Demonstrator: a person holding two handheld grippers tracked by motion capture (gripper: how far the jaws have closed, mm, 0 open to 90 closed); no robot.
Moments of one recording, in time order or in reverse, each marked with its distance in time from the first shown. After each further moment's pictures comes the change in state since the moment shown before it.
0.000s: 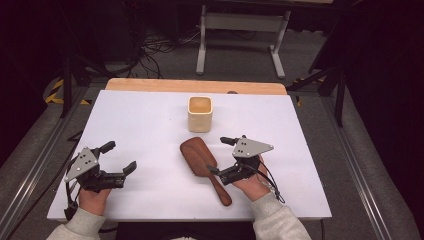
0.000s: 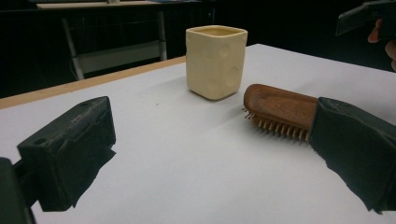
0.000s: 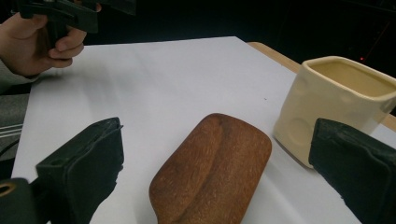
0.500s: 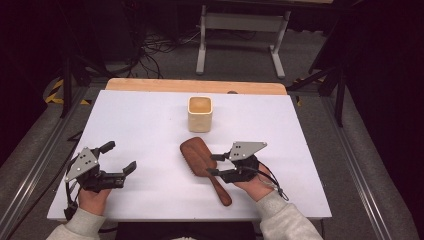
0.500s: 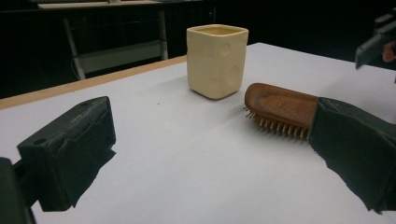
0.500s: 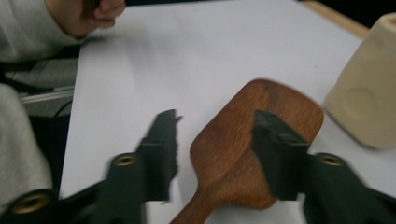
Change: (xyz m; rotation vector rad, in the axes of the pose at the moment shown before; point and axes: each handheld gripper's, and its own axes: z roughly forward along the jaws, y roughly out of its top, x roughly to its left) left arm 0.000 0.000 0.000 0.003 0.007 0.007; right arm 0.001 -0.006 0.002 0.183 0.183 -0.004
